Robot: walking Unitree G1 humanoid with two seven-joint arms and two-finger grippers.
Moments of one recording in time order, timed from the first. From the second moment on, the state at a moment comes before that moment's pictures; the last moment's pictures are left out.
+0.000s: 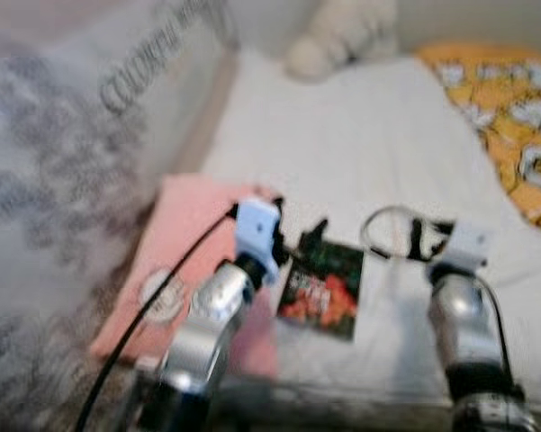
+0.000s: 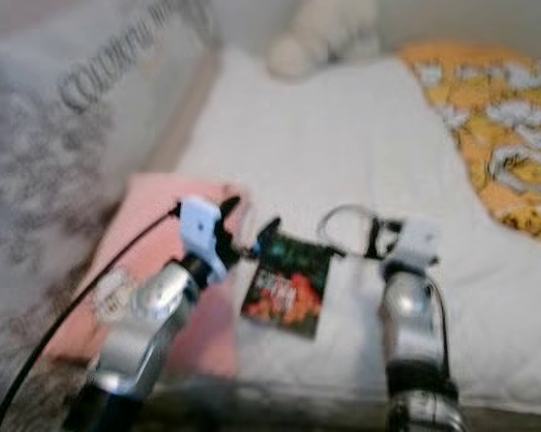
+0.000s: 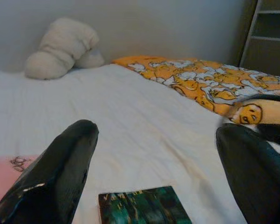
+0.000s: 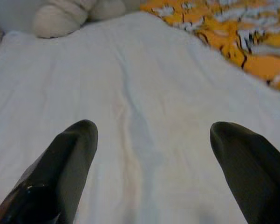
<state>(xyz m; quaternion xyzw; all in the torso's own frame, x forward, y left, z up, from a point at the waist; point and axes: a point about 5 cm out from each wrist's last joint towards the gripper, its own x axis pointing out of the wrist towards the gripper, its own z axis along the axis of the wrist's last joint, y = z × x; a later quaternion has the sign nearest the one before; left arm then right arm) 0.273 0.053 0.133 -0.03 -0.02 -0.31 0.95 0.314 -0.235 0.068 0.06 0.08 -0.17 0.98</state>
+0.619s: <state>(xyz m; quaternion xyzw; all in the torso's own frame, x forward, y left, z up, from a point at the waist) 0.208 0.082 0.138 -0.03 0.06 -0.27 0.96 0.336 -0.216 0.046 0.10 0.21 -0.15 0.96</state>
